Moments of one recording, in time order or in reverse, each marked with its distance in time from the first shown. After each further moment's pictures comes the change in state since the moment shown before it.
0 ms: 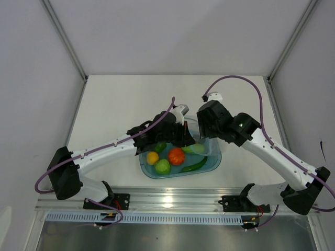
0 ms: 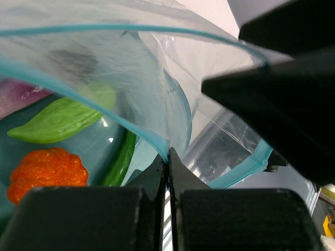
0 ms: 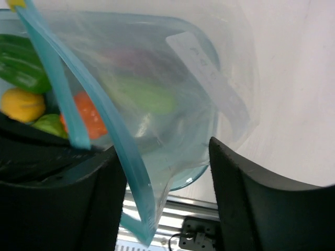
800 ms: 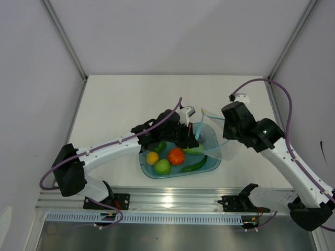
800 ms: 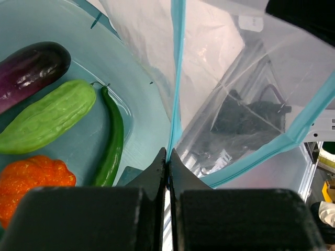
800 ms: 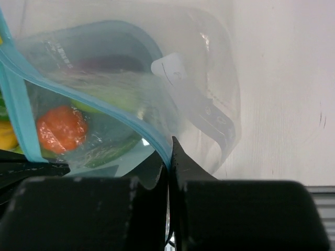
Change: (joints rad) left arm -0.002 0.051 0.040 -0.005 0.117 0.060; right arm -0.165 -0.163 -0.051 -0.088 0.030 0.060
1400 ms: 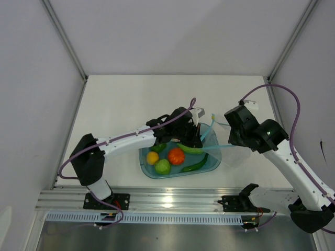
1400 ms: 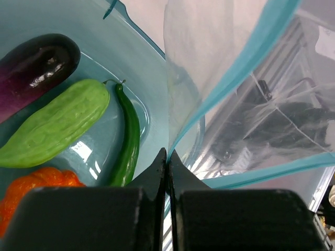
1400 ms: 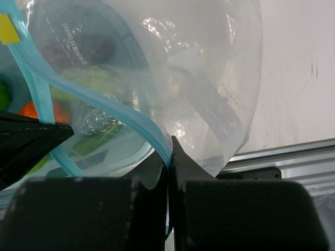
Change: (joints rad) left arm 0.009 0.206 0.156 -0.106 0.021 0.056; right arm -0.018 -0.021 0.002 -0.182 0.032 0.175
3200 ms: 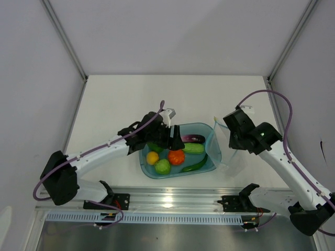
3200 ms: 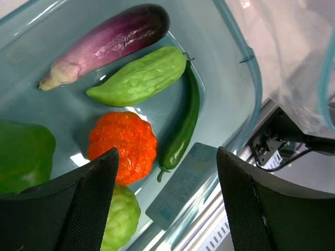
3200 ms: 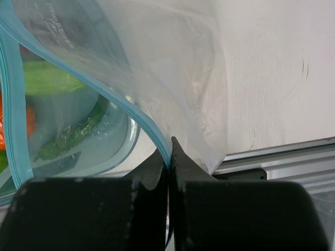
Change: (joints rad) left arm 0.151 -0.353 -0.359 0.044 -0.053 0.024; right arm -0.042 -0.021 -0.142 0.061 -0.031 -0.085
